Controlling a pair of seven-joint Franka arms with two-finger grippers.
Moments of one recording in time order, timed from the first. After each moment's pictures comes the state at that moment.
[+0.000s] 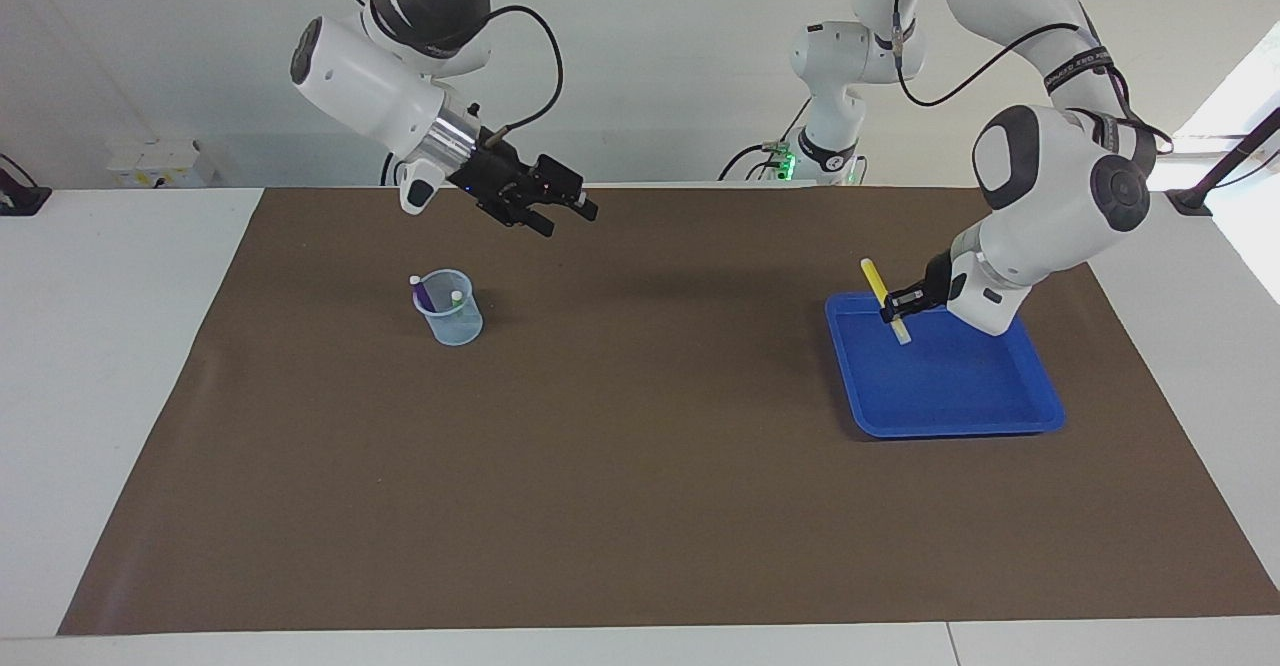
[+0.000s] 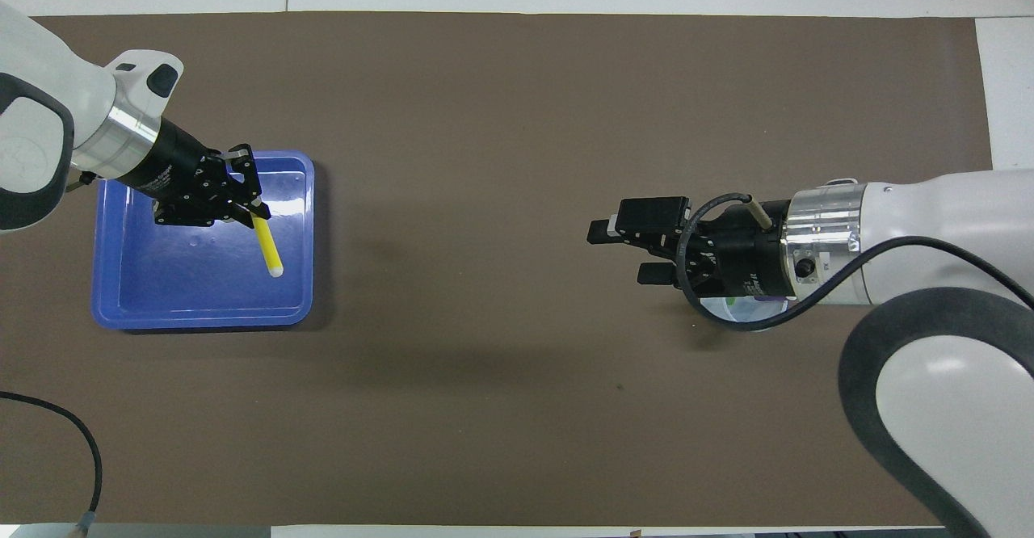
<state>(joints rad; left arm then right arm) -0.12 0.22 0.00 -1.62 -0.38 1.61 -0.58 0.27 -0.19 0.03 -2.05 0.88 2.04 0.41</state>
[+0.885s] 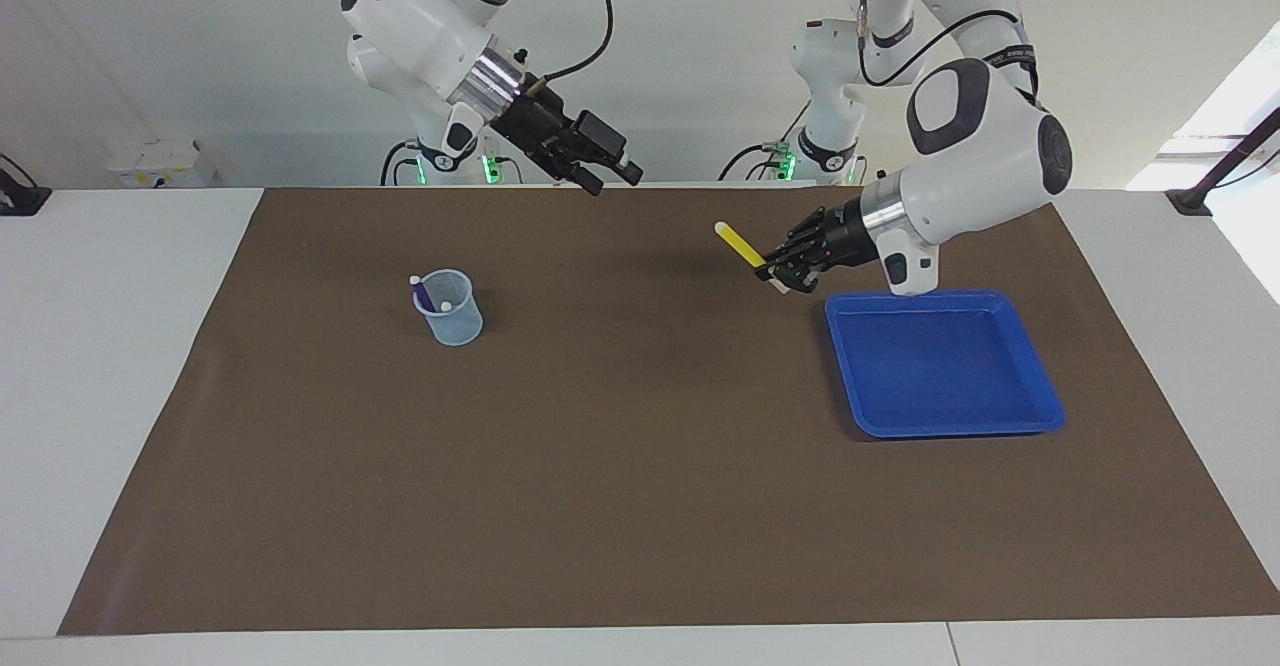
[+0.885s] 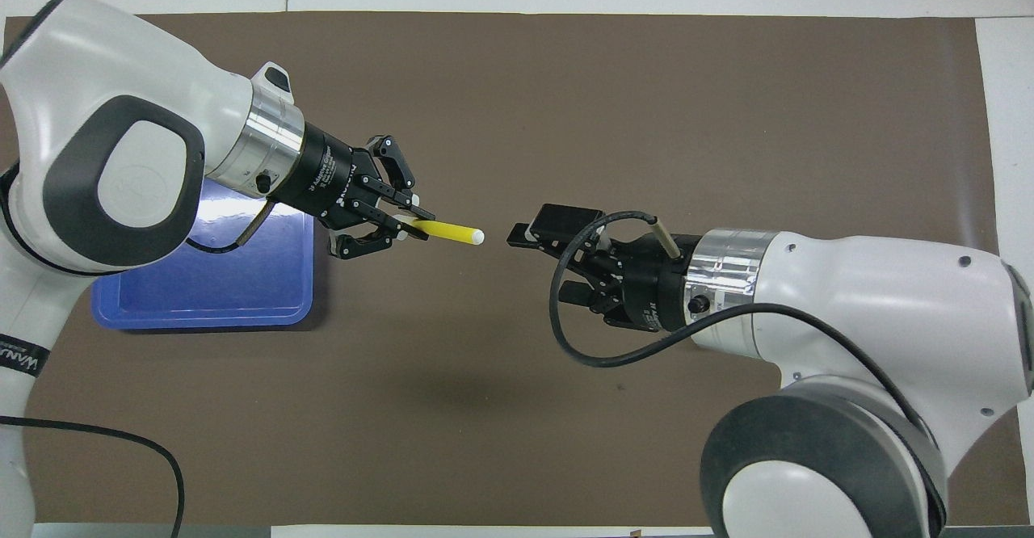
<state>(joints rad) -0.33 0.20 -0.01 -1.64 -0.70 1.70 -1.38 0.40 -0.20 0.08 -2.09 0.88 2.31 0.64</state>
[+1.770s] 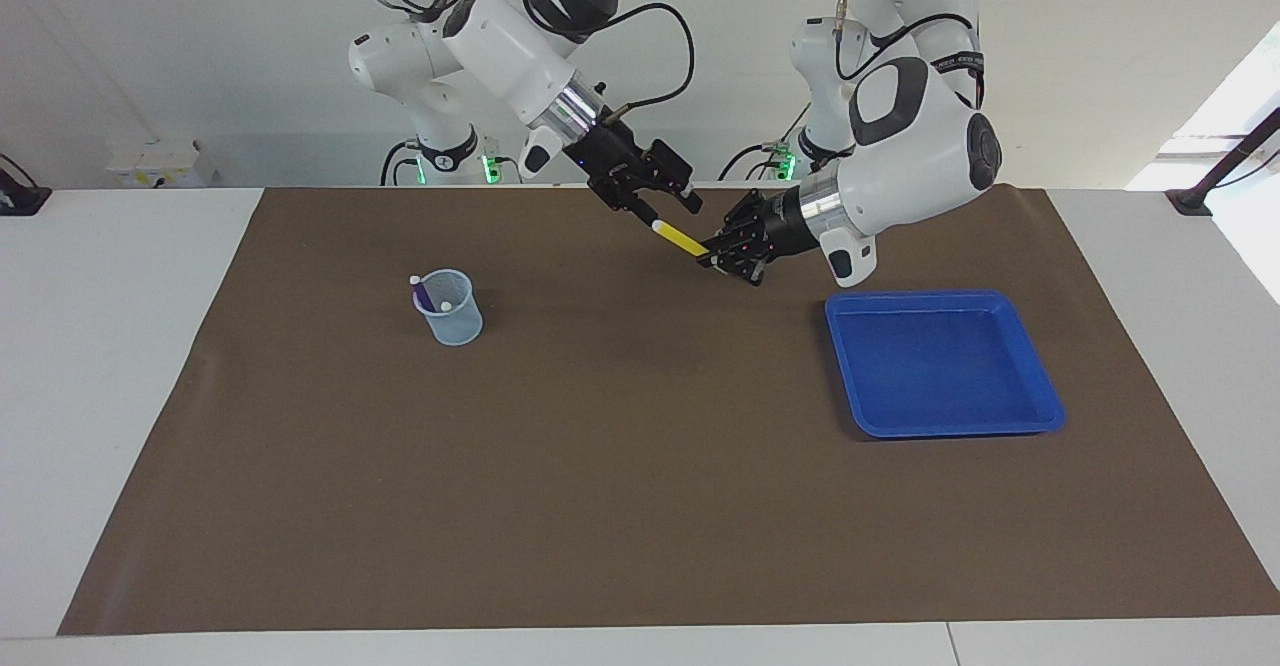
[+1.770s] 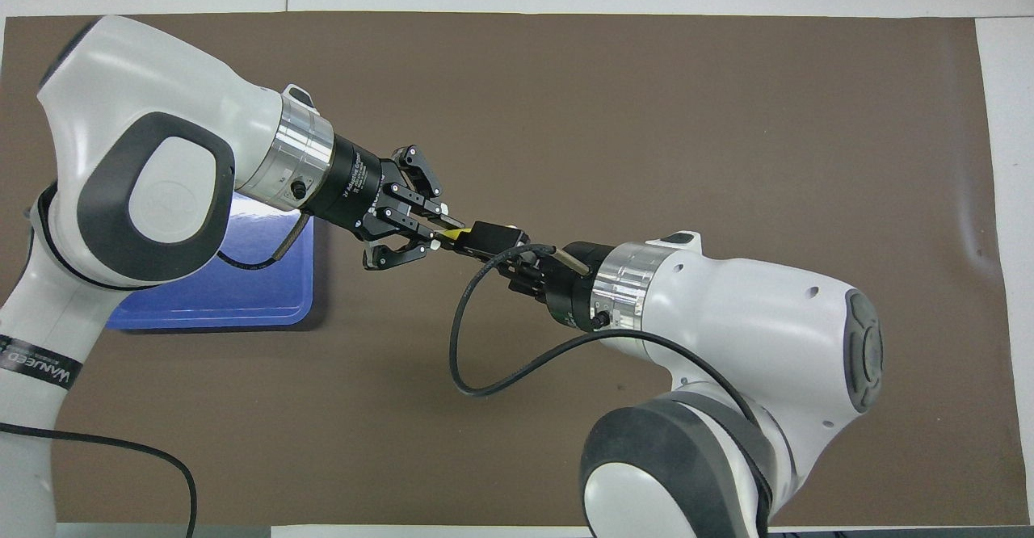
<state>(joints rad) -0.37 0.19 -0.01 -1.67 -0.77 1.73 -1.53 0.52 -0.09 0.08 -2.09 0.84 2.53 0.53</state>
